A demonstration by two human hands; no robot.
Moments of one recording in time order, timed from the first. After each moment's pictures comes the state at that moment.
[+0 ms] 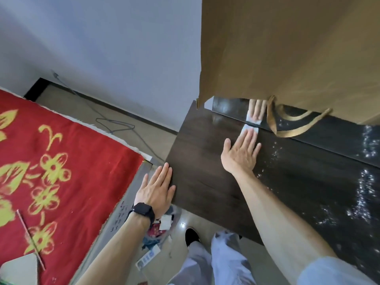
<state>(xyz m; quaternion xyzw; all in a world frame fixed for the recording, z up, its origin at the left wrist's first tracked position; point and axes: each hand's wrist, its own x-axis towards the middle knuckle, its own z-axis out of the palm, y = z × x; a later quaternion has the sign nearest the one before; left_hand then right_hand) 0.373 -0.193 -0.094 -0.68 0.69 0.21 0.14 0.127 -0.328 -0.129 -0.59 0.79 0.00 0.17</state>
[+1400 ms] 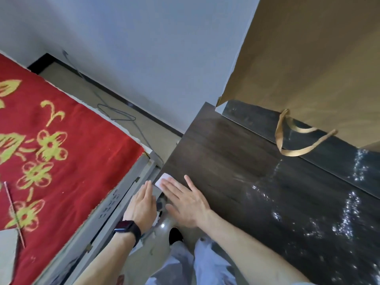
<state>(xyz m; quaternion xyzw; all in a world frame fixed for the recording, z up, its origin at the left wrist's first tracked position) 0.389 -0.118 -0.109 -0.79 0.51 0.32 -0.04 0.214 -0.187 -0.140 -0.94 0.31 0.06 0.13</state>
